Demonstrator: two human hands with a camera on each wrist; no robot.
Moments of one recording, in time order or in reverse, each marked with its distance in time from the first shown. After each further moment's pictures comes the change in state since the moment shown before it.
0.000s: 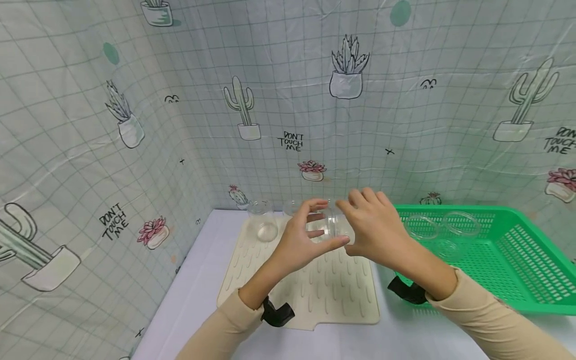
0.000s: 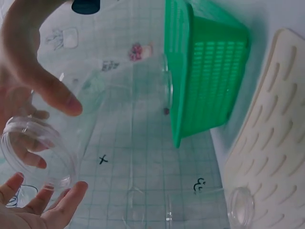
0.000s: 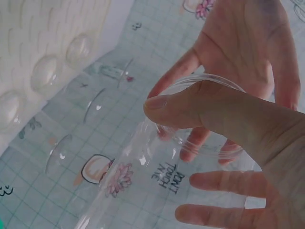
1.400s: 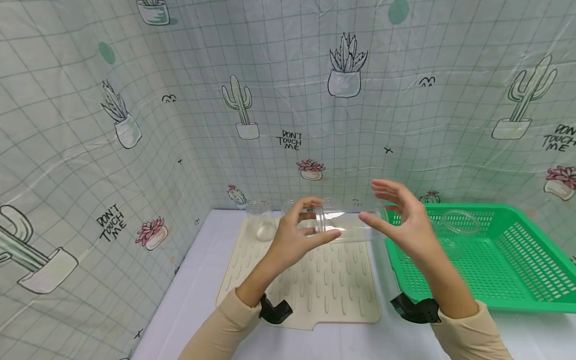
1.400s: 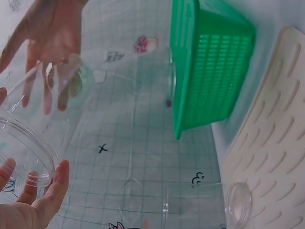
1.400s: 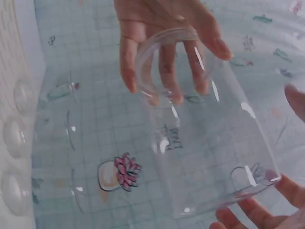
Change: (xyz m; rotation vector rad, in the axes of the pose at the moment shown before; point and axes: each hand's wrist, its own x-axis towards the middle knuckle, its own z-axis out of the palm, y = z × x) left_hand 0.012 -0.041 -0.003 -0.057 0.064 0.023; right_hand -0.036 0.029 0.008 1.055 0.234 0.486
